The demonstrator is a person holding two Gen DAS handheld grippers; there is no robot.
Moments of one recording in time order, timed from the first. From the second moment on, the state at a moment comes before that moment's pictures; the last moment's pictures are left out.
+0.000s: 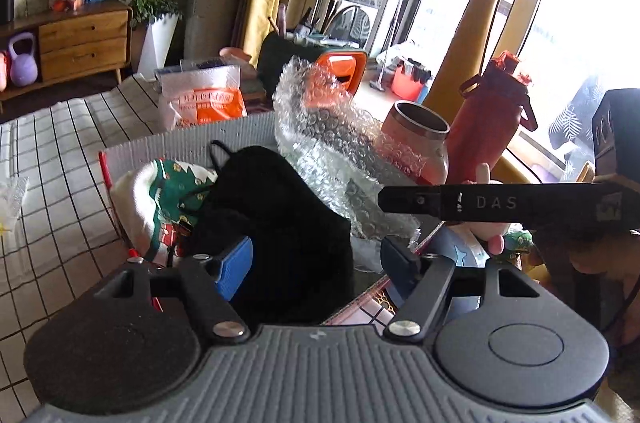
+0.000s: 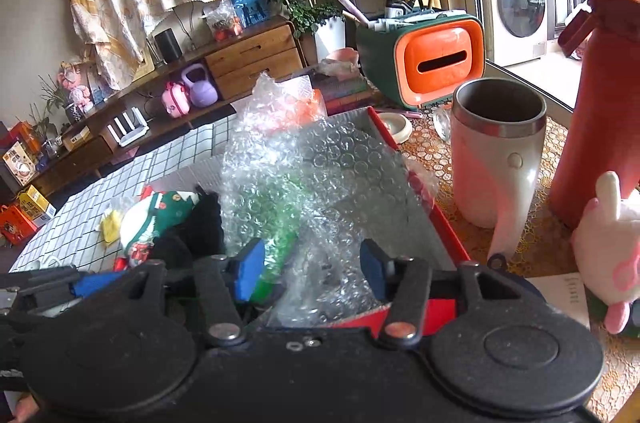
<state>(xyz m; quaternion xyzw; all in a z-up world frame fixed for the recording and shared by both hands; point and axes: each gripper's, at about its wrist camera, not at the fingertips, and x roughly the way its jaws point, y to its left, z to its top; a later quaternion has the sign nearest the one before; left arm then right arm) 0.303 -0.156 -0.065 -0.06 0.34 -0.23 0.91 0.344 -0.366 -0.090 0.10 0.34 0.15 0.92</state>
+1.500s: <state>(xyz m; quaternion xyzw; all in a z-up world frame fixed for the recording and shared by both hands) 0.249 0.032 -0.069 -0.09 0.28 0.04 0.95 0.354 -0.129 -0.033 -0.03 0.34 0.34 0.88</state>
